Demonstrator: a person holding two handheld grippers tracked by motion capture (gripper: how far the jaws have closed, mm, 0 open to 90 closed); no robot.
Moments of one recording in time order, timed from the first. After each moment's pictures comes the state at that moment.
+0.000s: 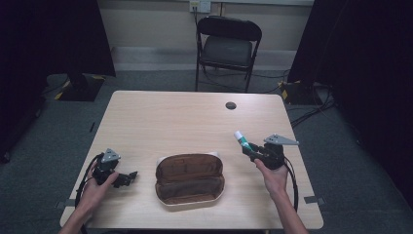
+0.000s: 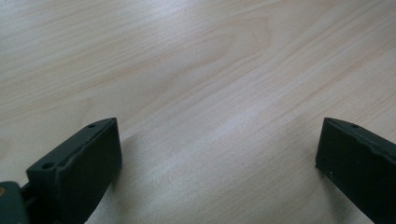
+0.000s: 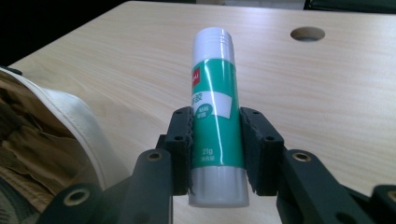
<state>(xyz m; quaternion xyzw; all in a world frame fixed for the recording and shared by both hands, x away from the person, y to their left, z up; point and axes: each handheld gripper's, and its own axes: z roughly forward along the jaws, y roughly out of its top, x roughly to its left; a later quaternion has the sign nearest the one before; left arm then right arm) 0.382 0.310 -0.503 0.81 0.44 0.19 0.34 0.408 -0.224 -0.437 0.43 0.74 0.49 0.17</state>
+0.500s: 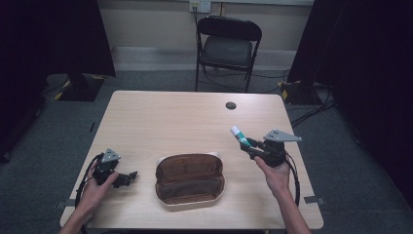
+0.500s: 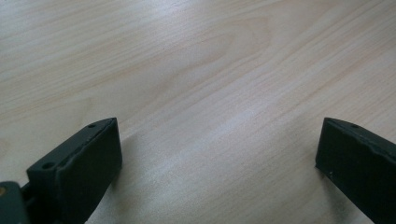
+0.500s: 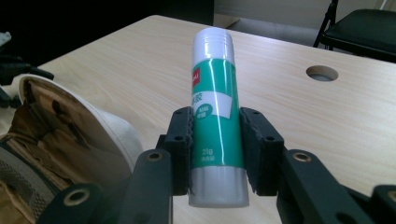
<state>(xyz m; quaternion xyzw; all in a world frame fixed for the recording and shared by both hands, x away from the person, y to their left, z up) 0.382 0.310 -0.503 0.81 0.44 0.19 0.34 0.398 -0.214 -0.401 0.38 0.75 0.50 0.19</state>
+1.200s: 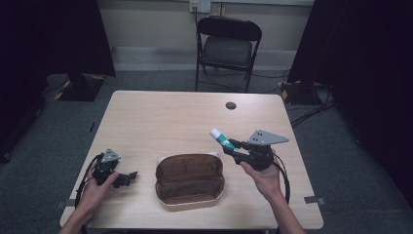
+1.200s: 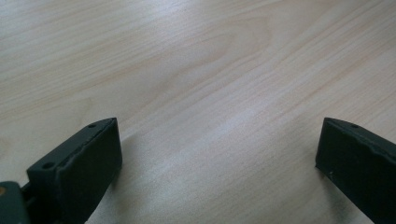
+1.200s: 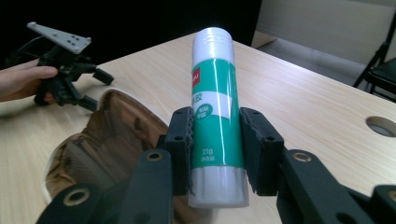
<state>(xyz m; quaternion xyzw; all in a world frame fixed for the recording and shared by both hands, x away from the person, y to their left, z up) 0.382 0.310 -0.503 0.81 0.44 0.19 0.34 0.372 -0.166 -0.368 0.29 0.78 0.52 0.18</state>
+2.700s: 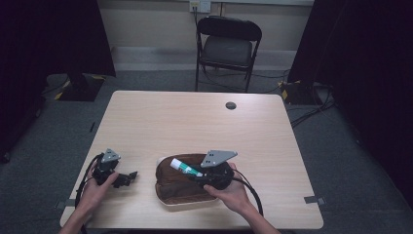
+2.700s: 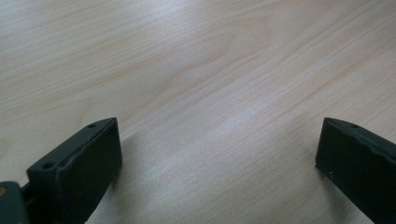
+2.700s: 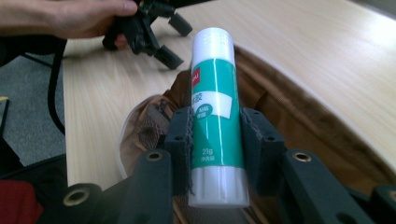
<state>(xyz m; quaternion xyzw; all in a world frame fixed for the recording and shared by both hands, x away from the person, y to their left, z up) 0.382 0.310 -0.503 0.81 0.45 0.19 0.34 0.347 -0.070 -0.408 0.19 0.86 0.47 0.09</state>
